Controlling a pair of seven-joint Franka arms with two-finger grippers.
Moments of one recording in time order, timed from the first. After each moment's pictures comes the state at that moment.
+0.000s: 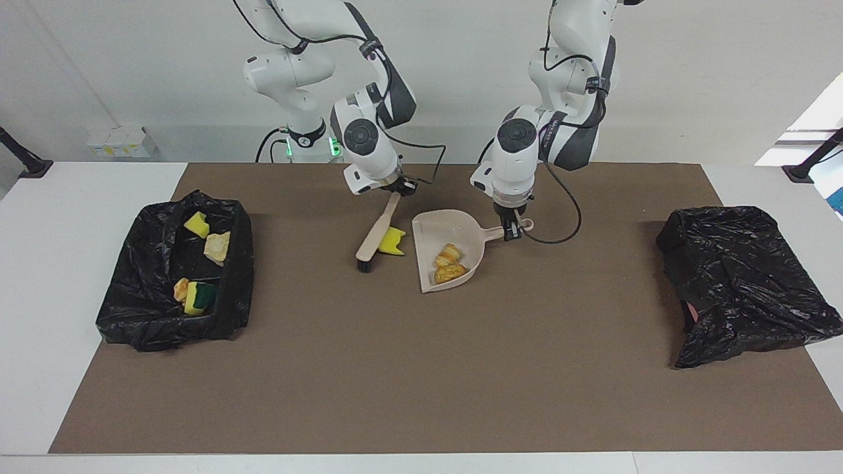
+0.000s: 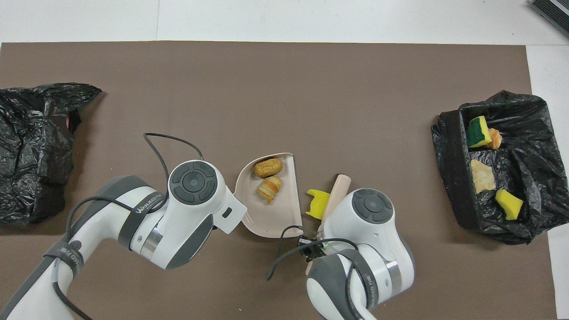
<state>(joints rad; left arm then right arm) -0.46 0.09 -0.11 -2.16 0.11 2.12 0.88 0.44 0.07 0.17 -2.25 0.43 2.05 0.74</state>
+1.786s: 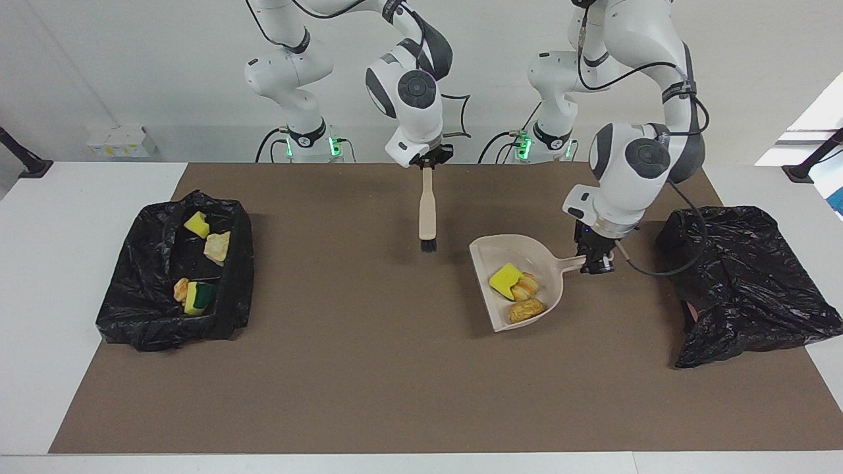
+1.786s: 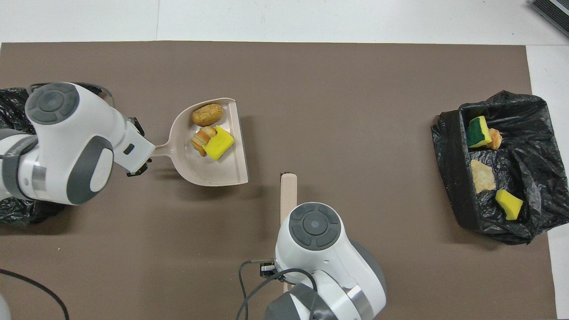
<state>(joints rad) -0.09 0.17 -0.10 -1.90 0.06 2.06 1.25 0.58 0.02 0.18 -2.08 0.33 1.85 0.62</state>
